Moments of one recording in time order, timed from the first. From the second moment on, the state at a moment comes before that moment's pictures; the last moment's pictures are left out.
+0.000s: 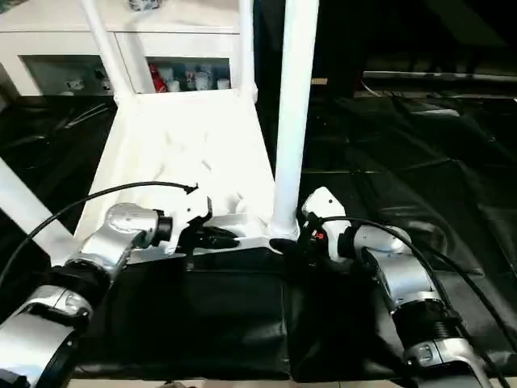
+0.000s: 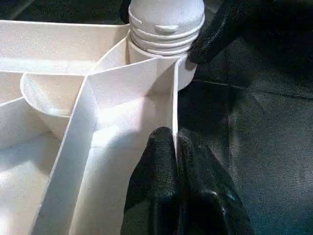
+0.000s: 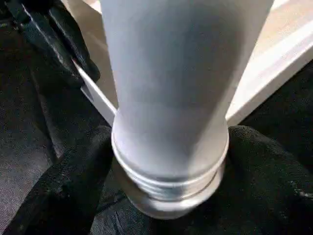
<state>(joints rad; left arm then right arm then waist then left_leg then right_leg) -0.70 0.23 -0.21 0.87 0.04 -0.10 -1.22 -0.43 -0.44 0.15 0.46 0.14 0.16 0.98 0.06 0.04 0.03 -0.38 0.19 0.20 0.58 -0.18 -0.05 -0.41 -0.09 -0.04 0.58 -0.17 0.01</state>
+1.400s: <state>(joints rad) -0.76 0.01 -0.22 0.96 0.15 0.02 -0.71 -0.51 -0.14 -0.02 0.67 0.08 0.11 0.31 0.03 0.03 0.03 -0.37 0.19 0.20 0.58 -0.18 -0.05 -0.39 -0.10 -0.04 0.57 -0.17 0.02</state>
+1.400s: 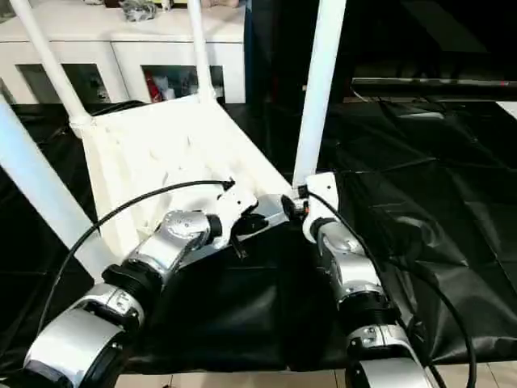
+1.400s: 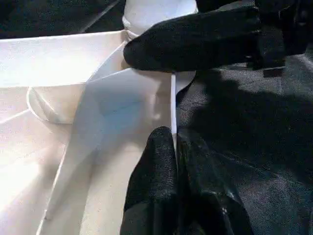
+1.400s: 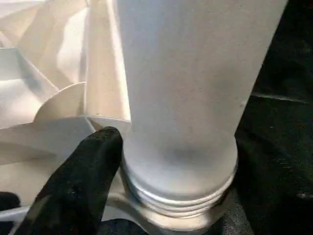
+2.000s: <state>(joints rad) -0.68 0.25 -0.23 0.84 0.04 -0.09 -1.24 -0.39 -0.44 0.15 0.40 0.13 0.12 0.94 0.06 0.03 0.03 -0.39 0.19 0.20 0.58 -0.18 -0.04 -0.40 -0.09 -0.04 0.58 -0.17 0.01</state>
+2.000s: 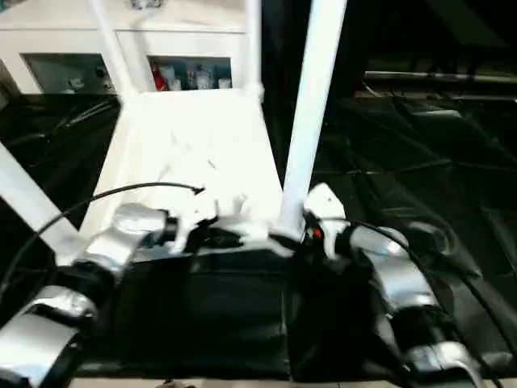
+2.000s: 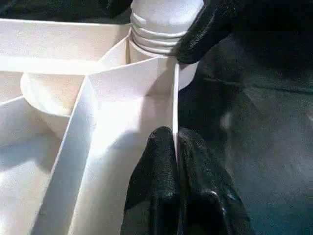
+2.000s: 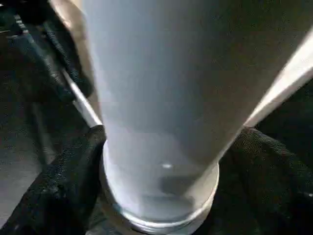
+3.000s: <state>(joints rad) -0.73 0.09 -0.23 0.90 0.11 0.00 -0.83 -0.47 -0.18 0.01 0.58 0.13 0.16 0.37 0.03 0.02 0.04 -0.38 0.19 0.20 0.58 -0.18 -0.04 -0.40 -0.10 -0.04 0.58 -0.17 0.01</state>
